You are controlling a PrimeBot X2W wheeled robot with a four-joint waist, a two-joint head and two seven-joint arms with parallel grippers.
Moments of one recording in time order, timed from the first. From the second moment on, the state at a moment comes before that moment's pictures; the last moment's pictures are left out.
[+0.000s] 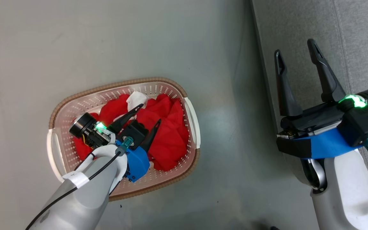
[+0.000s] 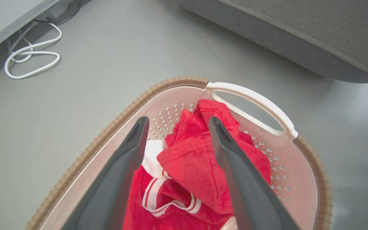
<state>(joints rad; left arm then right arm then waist) -0.69 0.19 -0.72 0.87 -0.09 -0.13 -0.26 -0.43 -0.05 0.08 0.03 0.02 0.13 -0.26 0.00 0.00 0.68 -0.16</state>
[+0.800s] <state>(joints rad) -0.91 0.17 -1.12 1.14 -0.44 -0.13 -0.24 -0.46 -0.05 0.07 -0.05 0.01 0.13 -0.26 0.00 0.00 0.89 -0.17</state>
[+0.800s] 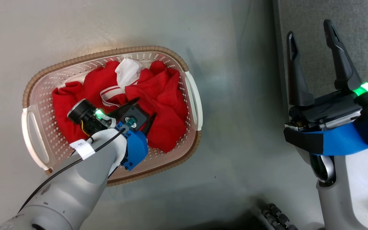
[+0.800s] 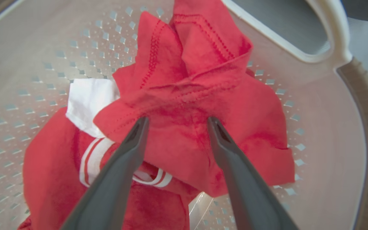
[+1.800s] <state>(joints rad) -1.00 0.14 -1.28 1.16 -0.40 -0.13 -0.14 -0.46 -0.05 0.05 -0.11 0.01 0.13 -0.26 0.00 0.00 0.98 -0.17</state>
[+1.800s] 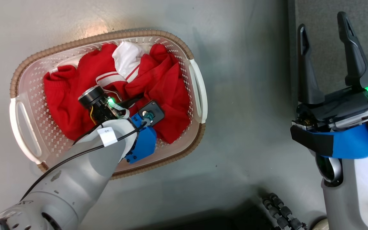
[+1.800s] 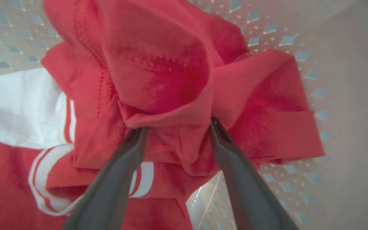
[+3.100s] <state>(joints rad) -1.05 0.05 -1.26 1.17 -0.52 -0.13 -0.26 -0.45 -0.05 0.07 -0.10 0.02 0.13 -0.26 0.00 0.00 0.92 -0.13</state>
